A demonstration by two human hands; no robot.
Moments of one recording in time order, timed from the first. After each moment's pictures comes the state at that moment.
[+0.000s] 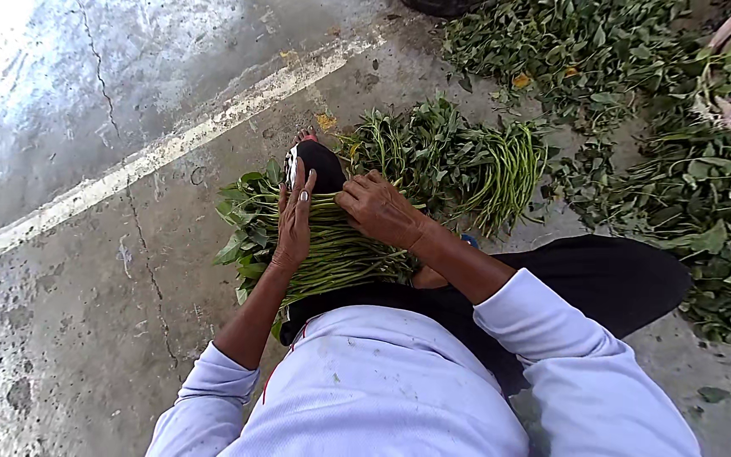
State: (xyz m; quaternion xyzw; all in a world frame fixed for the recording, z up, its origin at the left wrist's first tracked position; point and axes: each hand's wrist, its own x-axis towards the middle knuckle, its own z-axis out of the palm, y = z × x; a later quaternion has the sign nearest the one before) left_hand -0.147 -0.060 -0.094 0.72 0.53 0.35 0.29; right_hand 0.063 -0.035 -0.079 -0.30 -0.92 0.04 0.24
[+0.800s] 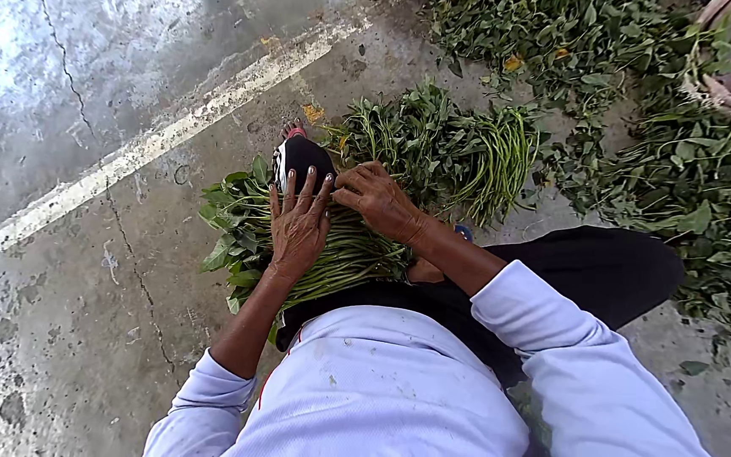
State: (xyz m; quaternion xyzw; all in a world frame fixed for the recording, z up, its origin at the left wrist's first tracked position) left_hand -0.132 -0.064 -0.103 0.83 0.53 0.16 0.02; right_hand 0.077 -0.024 -0.101 -0.30 -0.90 0.04 0.32
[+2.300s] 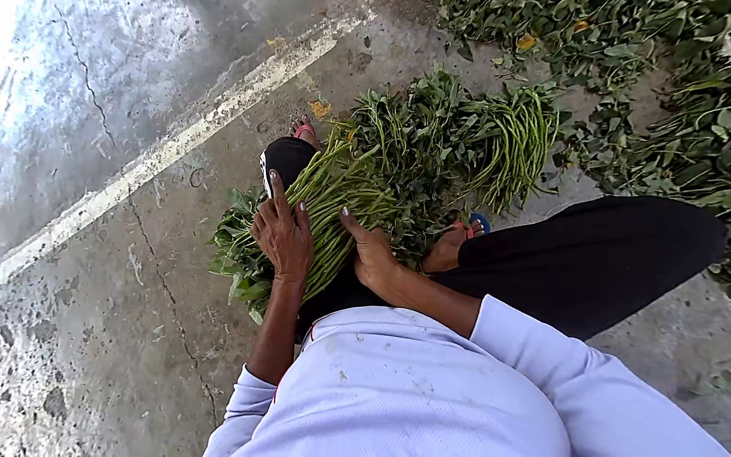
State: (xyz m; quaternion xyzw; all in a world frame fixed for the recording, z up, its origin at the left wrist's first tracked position) left_hand -0.149 -0.096 -0.100 0.67 0.72 0.19 -0.02; right_hand -0.011 -0.124 -0.086 -0.56 -0.08 0.68 0.47
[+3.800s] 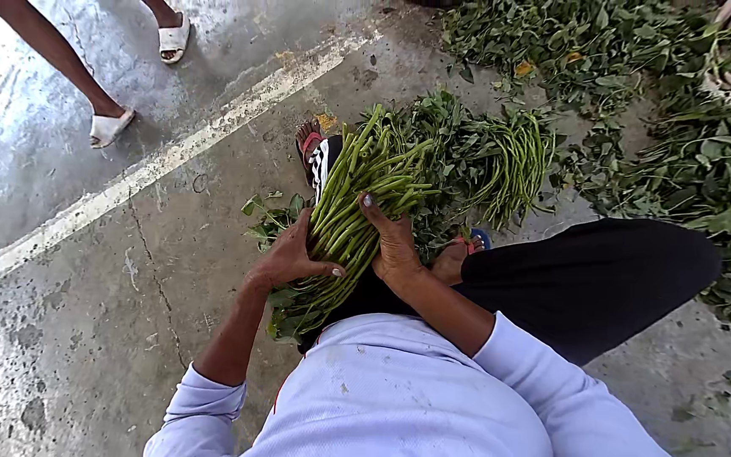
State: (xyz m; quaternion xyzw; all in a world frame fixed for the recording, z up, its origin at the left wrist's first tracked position) left_hand -0.195 -0.071 -0.058 0.74 0.50 0.11 0.42; right_hand -0.002 -0.093 -0.066 -0.44 -0.13 0.62 0.64
